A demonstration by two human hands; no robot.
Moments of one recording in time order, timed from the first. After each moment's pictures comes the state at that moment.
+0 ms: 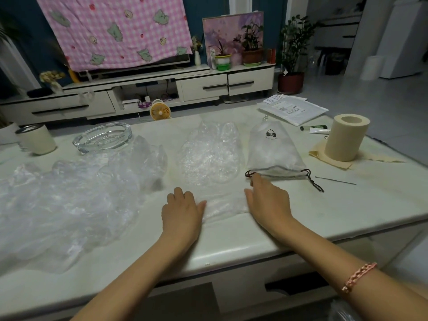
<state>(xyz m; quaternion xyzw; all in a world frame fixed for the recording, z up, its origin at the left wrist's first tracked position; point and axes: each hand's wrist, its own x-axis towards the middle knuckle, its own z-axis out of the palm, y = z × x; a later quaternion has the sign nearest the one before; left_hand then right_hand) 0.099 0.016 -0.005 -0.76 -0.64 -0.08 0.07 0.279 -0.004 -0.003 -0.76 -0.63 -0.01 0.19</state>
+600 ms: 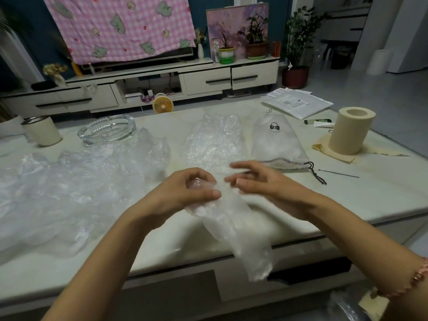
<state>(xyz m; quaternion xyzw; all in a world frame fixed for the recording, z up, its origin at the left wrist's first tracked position) 0.077 -0.013 0.077 -0.66 -0.41 -0.27 -0.56 0.287 -0.036 0.046 -0.43 -0.58 0.55 0.41</state>
